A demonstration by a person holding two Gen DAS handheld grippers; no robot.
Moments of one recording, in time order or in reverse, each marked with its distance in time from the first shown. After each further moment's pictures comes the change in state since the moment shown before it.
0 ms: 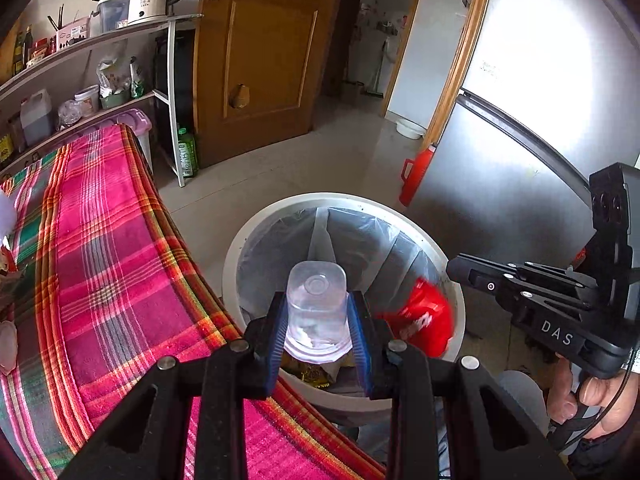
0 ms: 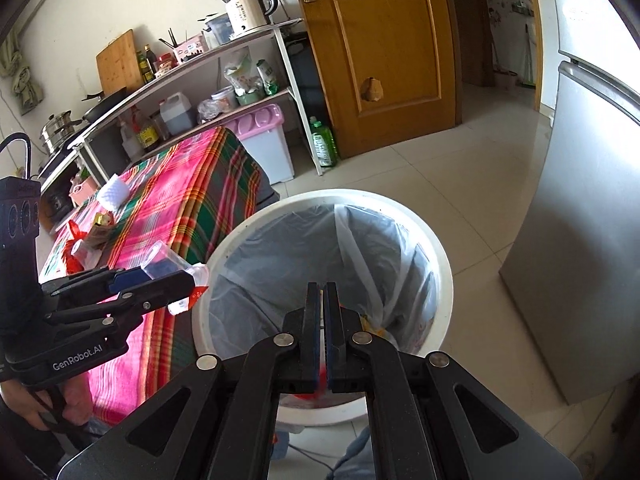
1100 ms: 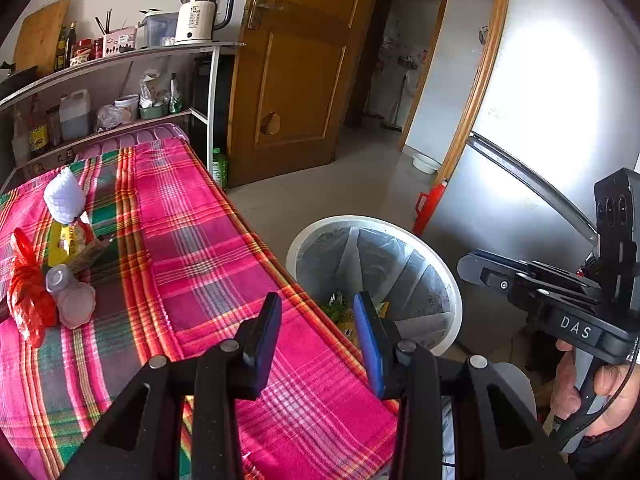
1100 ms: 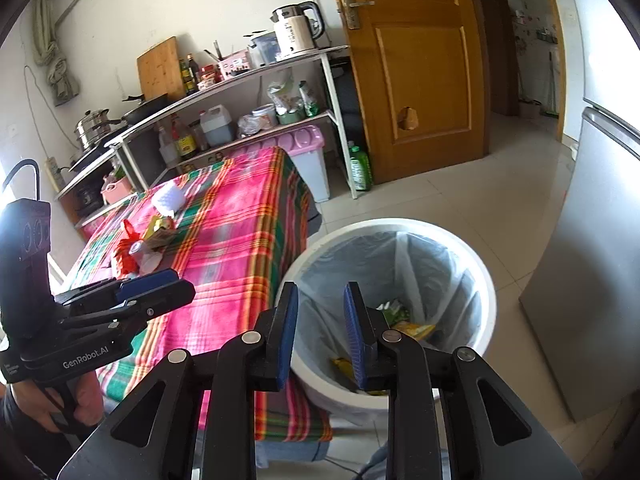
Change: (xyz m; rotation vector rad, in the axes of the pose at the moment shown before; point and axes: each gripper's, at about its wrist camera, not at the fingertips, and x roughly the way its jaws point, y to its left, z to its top) left arm -0.082 0.040 -0.030 -0.072 -0.124 0.048; right arm -0.042 0.065 -0.002 -0.077 -0.081 0.087
